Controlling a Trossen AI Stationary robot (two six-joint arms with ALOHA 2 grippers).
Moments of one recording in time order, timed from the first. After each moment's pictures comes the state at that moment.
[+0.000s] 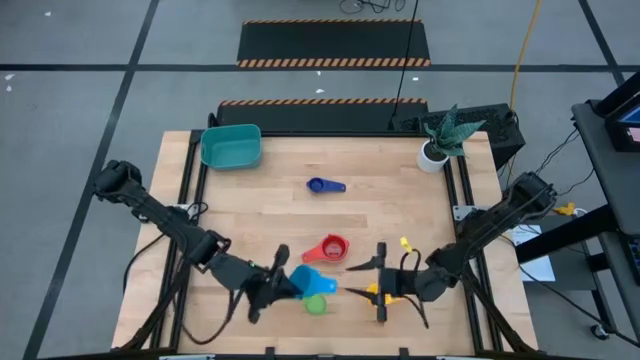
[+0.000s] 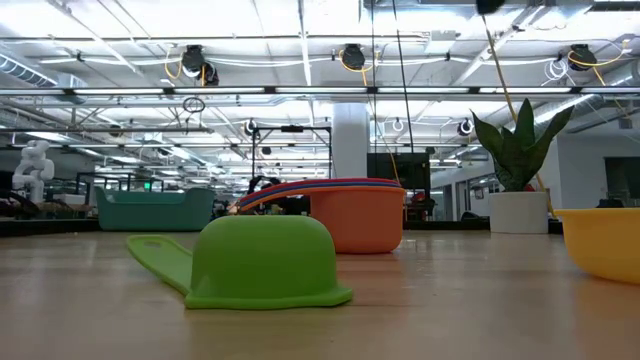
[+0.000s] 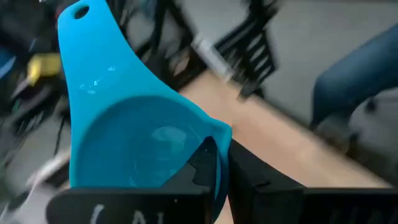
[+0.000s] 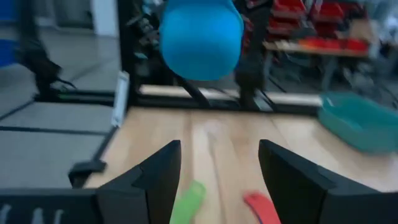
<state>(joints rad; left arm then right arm) -0.61 1.43 1.02 0.08 -0.23 0.42 0.68 1.53 0.72 0.72 0.71 0.03</state>
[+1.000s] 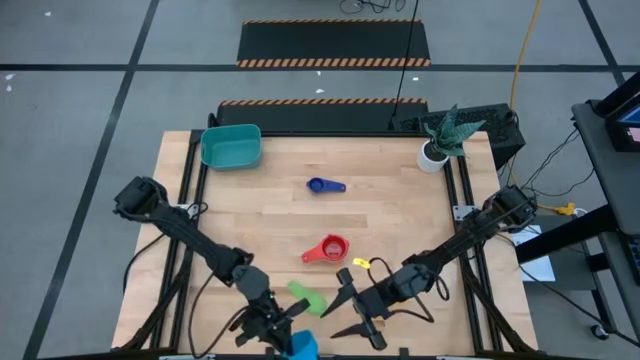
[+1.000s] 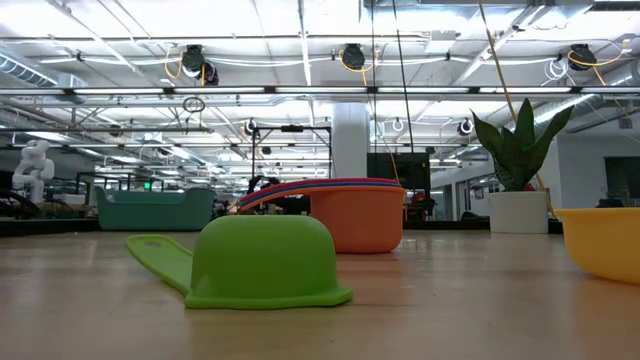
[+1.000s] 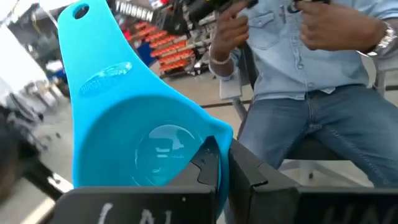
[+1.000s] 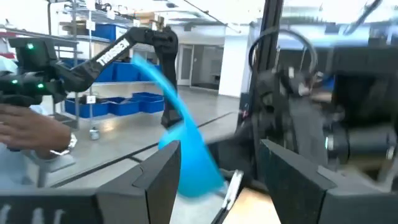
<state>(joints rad) -0.58 1.70 1.02 0.56 0.50 0.49 0.59 1.73 0.99 0.91 0.07 -0.09</state>
